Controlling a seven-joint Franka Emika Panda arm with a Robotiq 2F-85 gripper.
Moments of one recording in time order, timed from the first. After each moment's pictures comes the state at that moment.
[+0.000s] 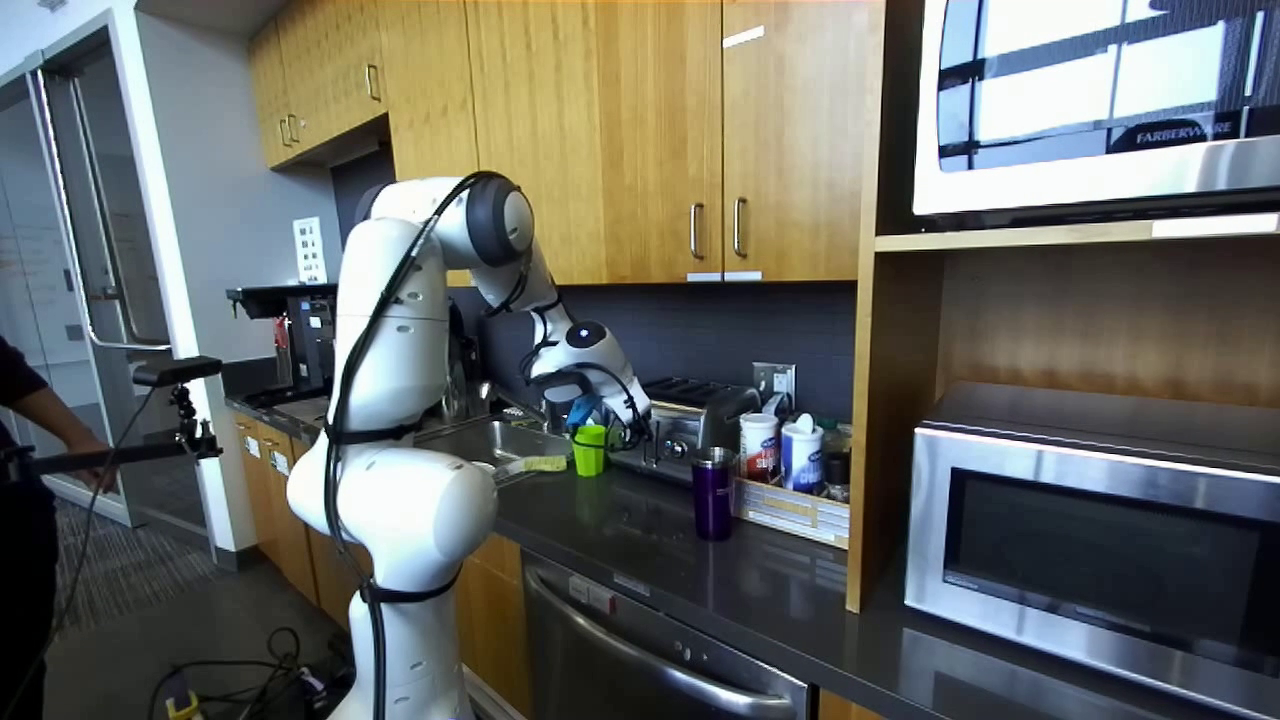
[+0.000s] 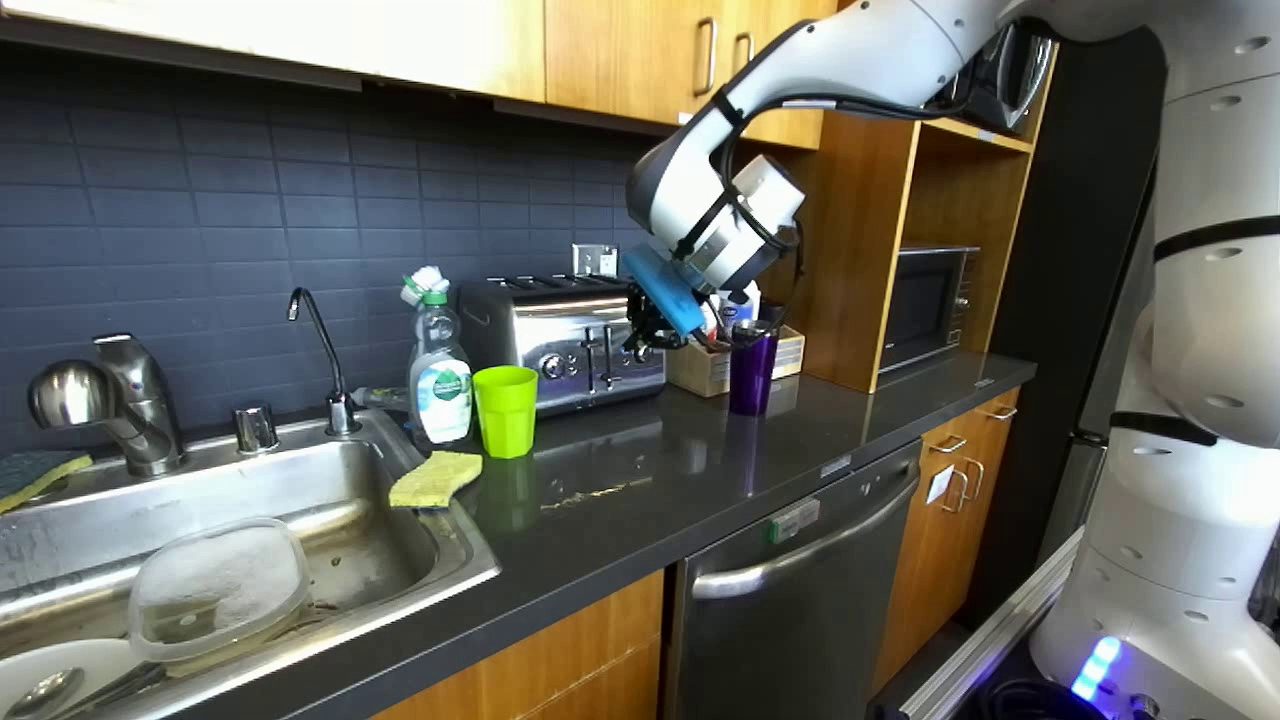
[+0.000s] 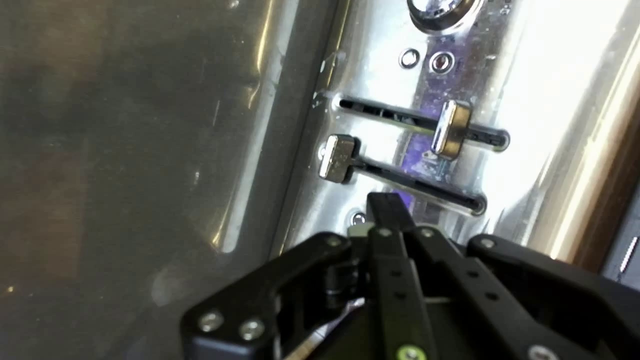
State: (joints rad) arm 0.28 0.15 0.15 -2.29 1.30 3.30 0.31
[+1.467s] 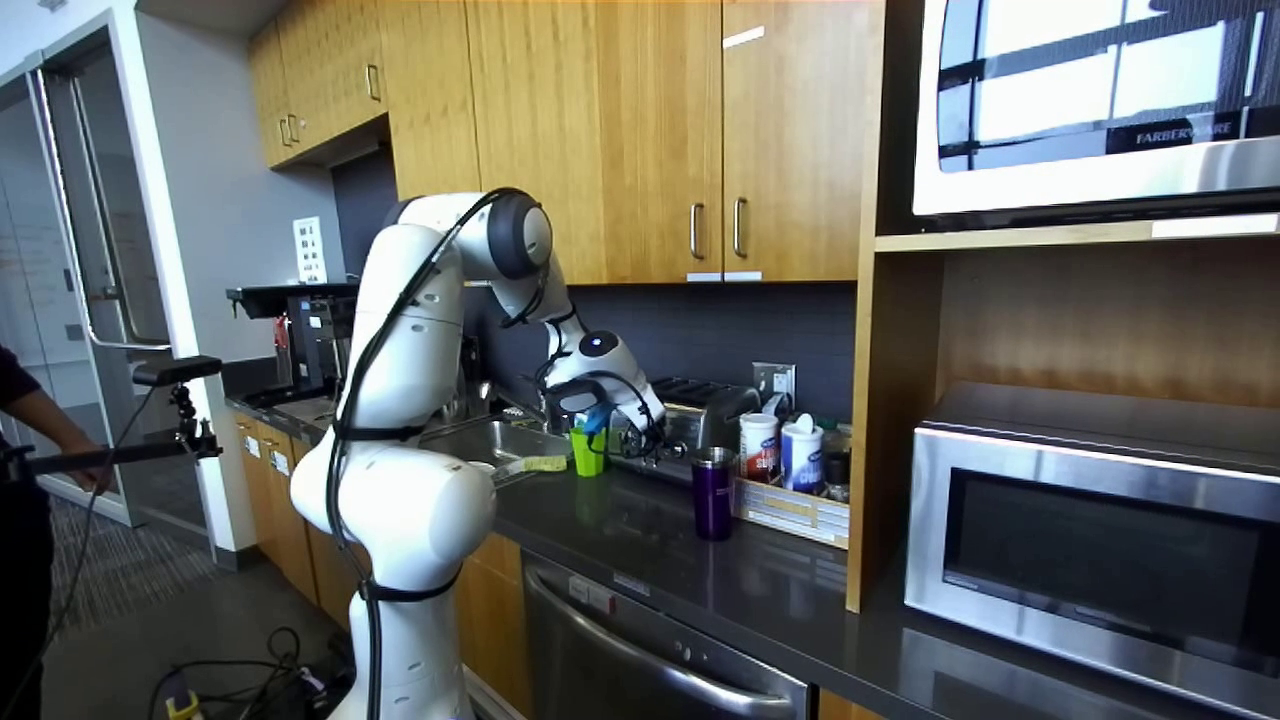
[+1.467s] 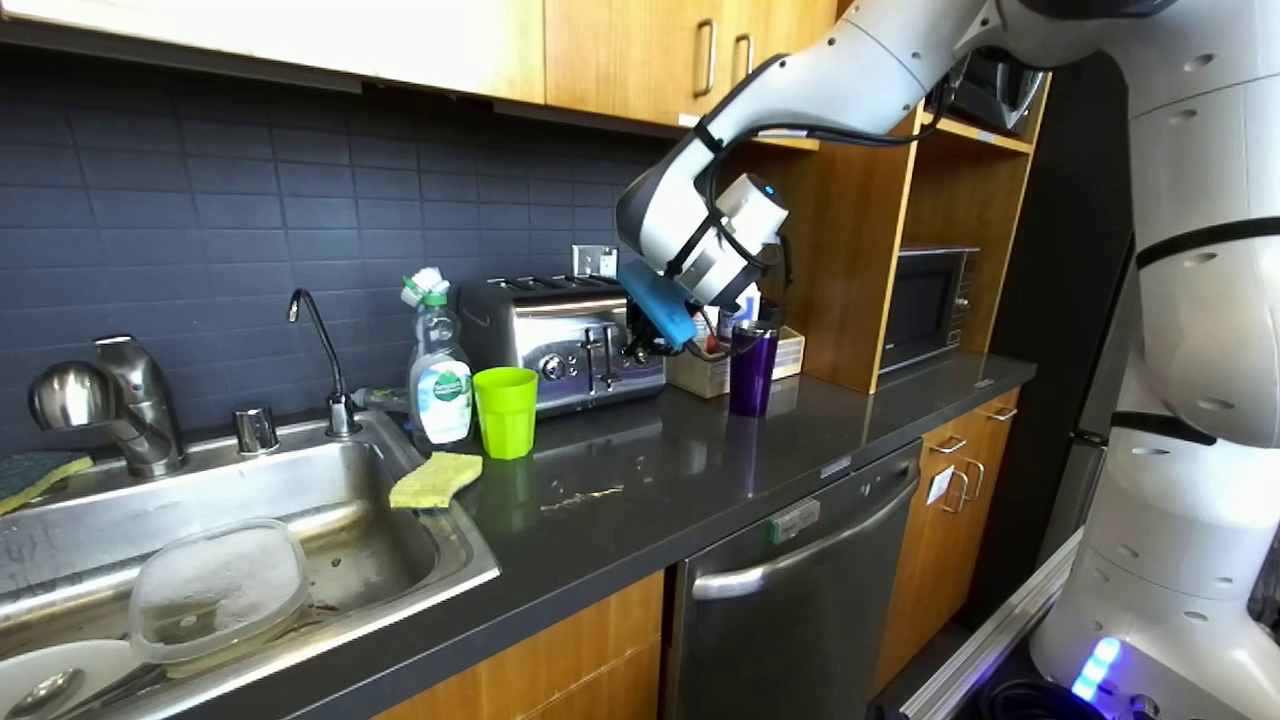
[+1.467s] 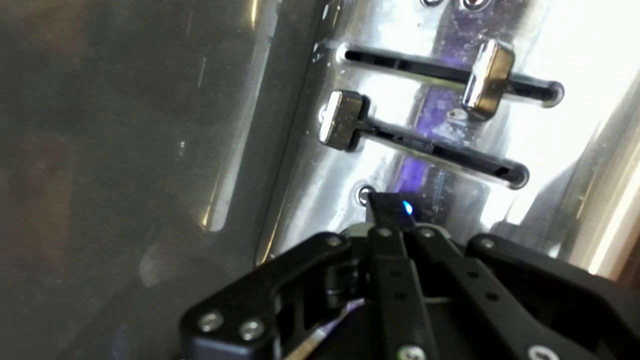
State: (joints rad) arm 0.24 0.25 0.15 -2.22 1.24 3.34 0.33
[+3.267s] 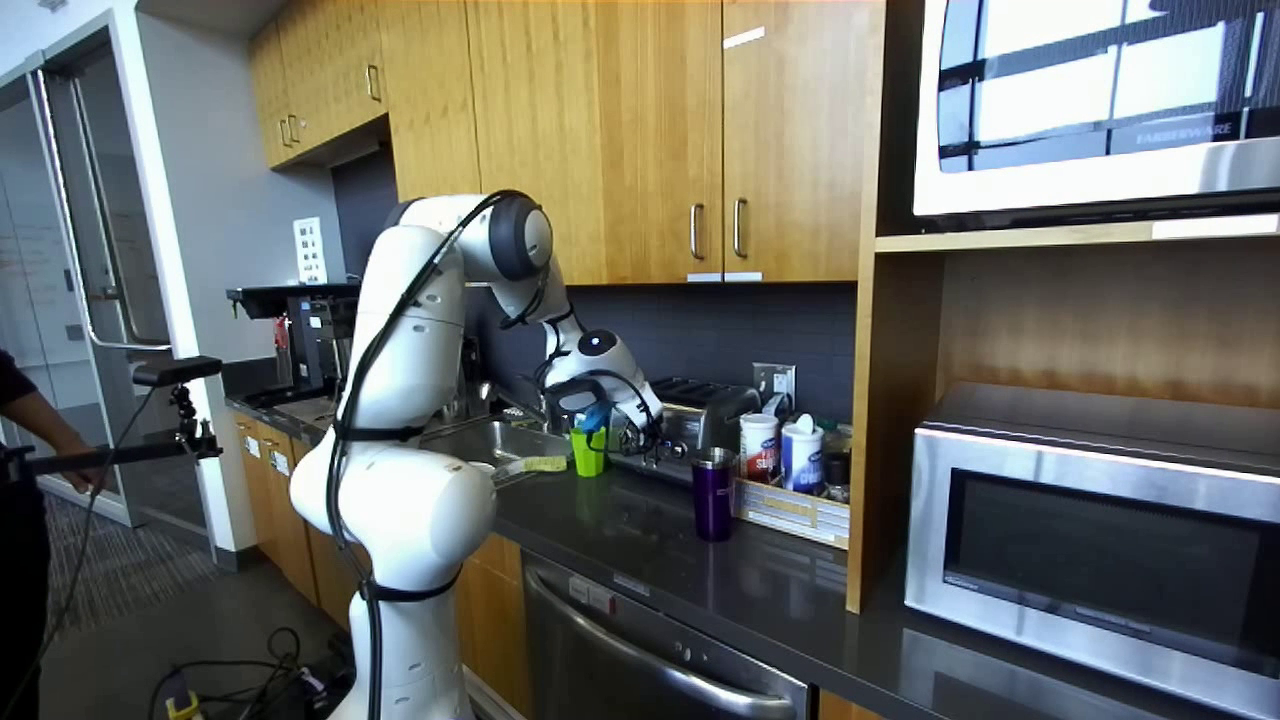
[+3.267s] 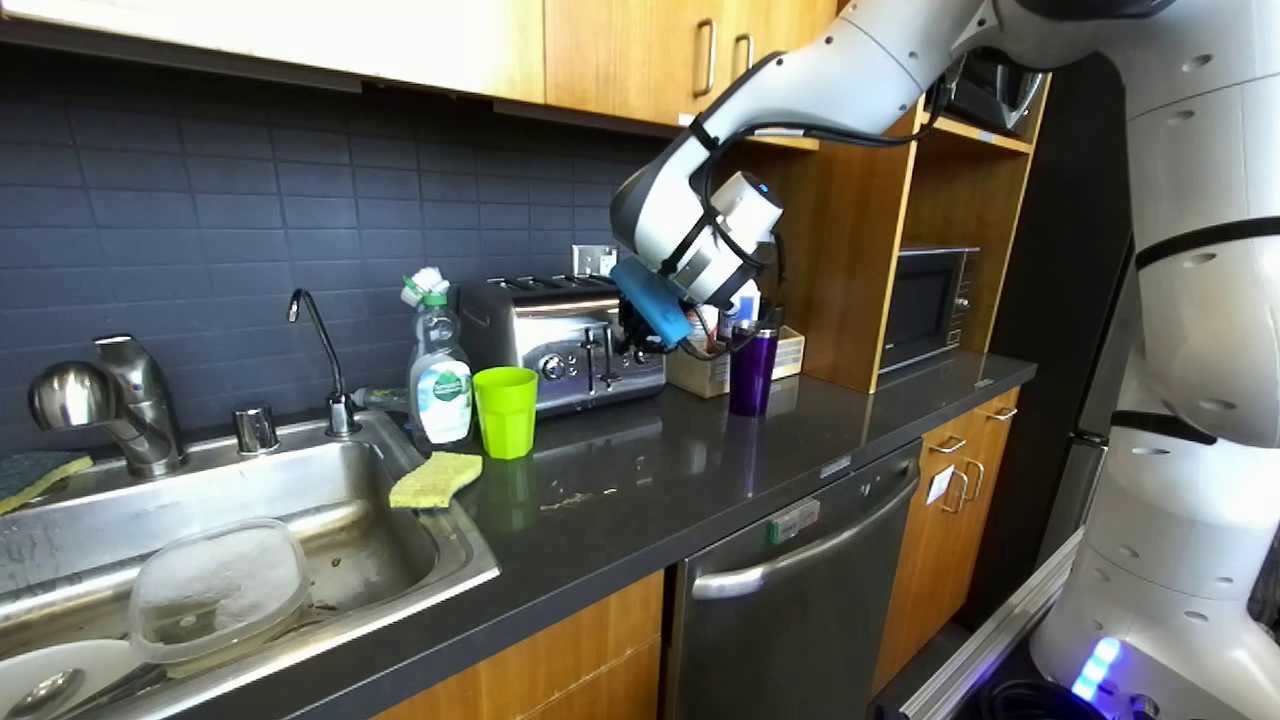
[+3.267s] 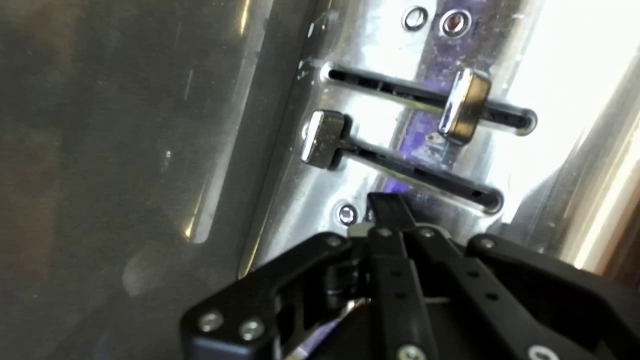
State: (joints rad) arm 0.24 0.26 0.16 -2.21 1.22 3.34 0.33
